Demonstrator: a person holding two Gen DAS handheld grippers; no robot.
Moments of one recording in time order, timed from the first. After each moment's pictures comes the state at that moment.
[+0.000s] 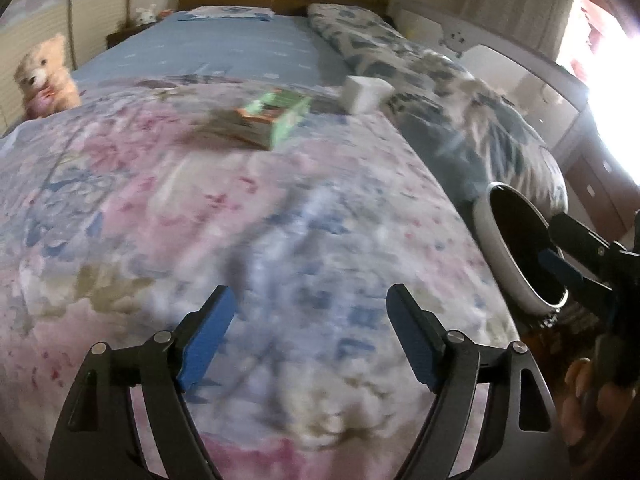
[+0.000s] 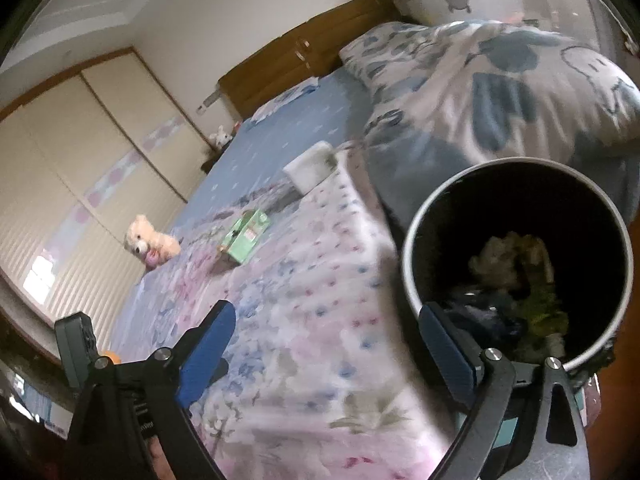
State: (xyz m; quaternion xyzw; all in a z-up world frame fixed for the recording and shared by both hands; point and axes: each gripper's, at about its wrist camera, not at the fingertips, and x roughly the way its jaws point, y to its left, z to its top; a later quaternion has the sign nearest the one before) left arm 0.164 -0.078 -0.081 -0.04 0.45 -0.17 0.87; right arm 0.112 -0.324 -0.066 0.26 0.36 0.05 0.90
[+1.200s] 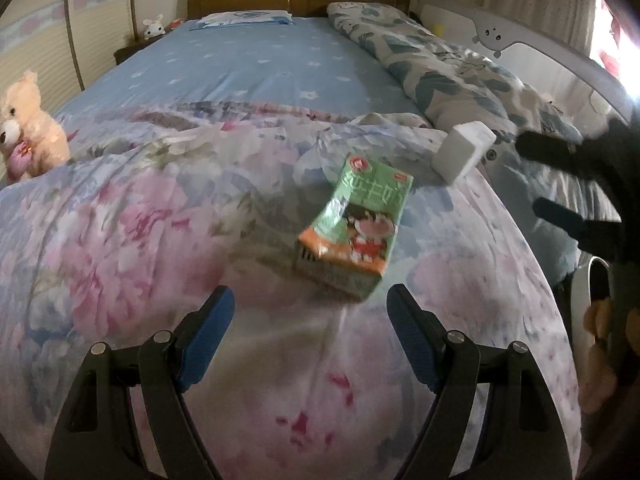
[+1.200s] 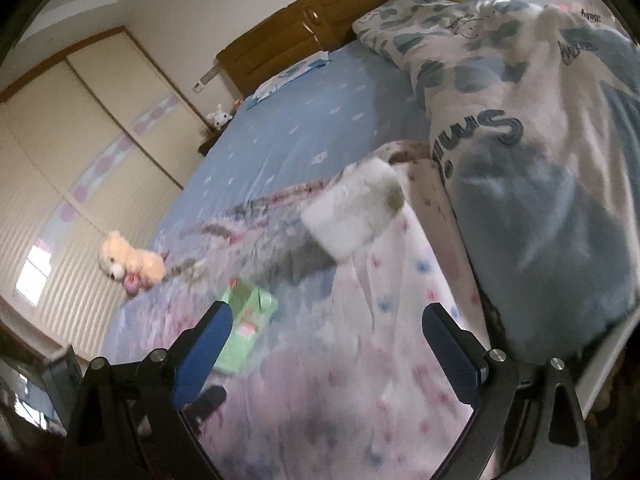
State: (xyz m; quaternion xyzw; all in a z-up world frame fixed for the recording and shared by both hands) left arm 0.323 -0.075 -0.102 0.01 0.45 -0.14 0.88; right arm 0.312 -0.302 -0.086 0.27 0.39 0.06 0.88
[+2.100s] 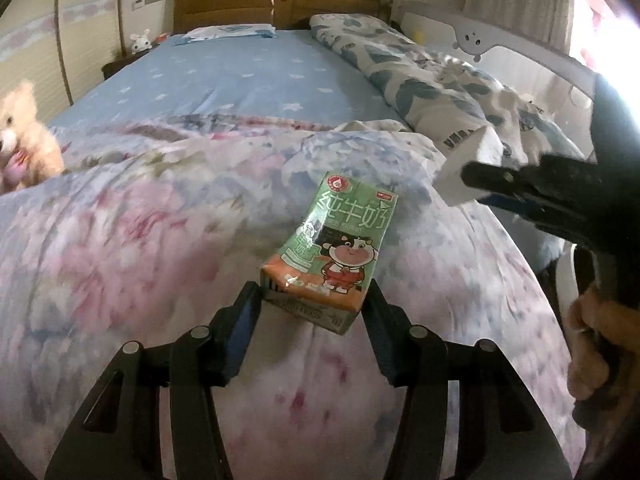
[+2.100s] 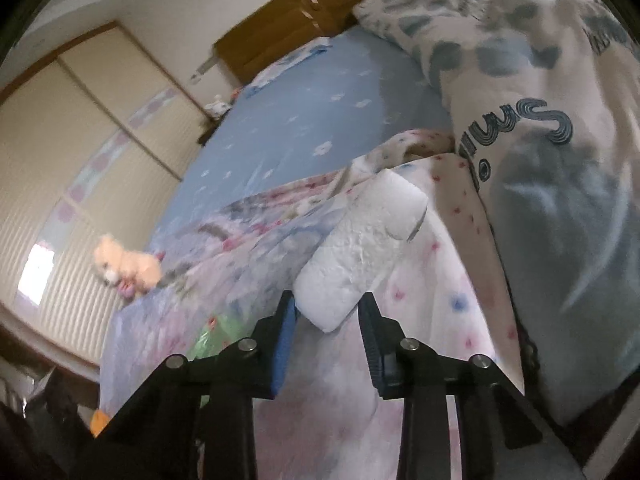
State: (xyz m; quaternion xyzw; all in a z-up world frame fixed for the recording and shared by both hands) left arm 0.298 -0.063 -0.096 0.00 0.43 -0.16 0.89; right arm 0.322 -0.287 -0.096 0.26 0.41 0.09 0.87
